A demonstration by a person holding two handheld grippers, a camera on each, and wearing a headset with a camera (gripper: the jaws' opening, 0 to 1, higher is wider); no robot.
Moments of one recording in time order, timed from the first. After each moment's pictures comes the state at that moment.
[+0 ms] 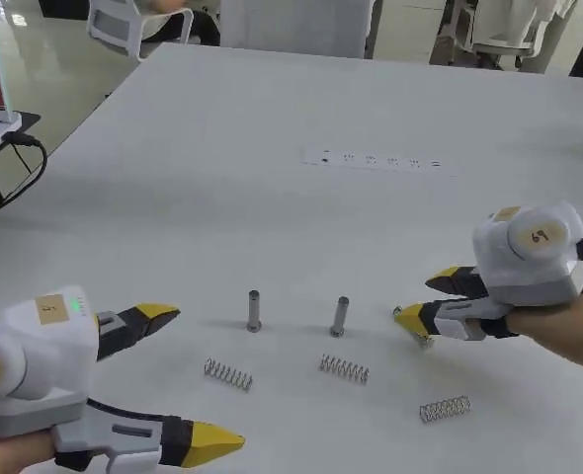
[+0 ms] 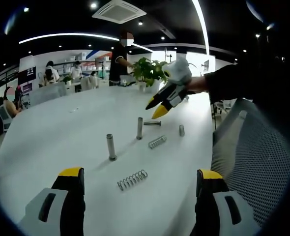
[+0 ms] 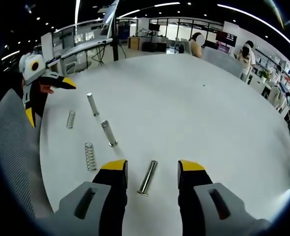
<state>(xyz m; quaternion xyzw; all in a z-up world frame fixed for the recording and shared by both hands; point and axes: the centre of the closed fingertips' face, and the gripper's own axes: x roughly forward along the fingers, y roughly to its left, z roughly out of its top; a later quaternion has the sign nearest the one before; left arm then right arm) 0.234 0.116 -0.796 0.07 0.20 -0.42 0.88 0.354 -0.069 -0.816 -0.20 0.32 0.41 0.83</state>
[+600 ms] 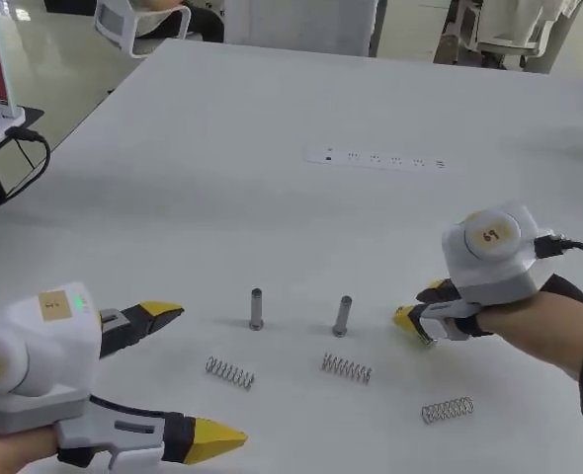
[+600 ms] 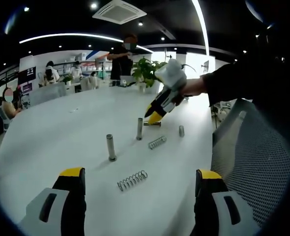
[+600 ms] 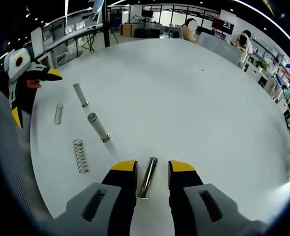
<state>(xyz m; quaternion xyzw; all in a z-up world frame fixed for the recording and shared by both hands) 0.235 0.117 -0.796 0.07 0.20 -0.42 0.88 0.359 -0.067 -0.841 -0.22 0.37 0.37 0.82</state>
